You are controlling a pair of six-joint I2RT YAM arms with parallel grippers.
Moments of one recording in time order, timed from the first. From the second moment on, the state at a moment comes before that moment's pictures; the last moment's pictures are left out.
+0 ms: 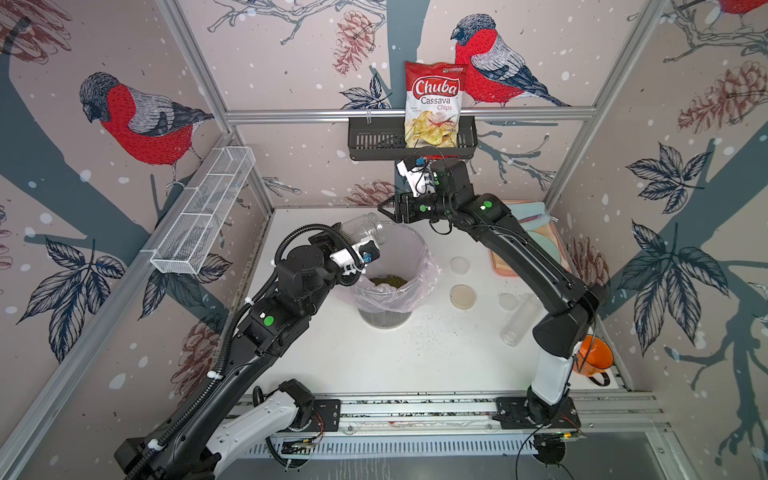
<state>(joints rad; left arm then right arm) -0.62 0.89 1.08 -0.39 -0.31 0.95 0.74 1.89 2.13 -0.68 -0.37 0.33</state>
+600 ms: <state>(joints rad) -0.69 0.91 1.01 -0.36 -0.50 1.17 0.76 1.89 2.15 -0.75 -0.29 0.28</state>
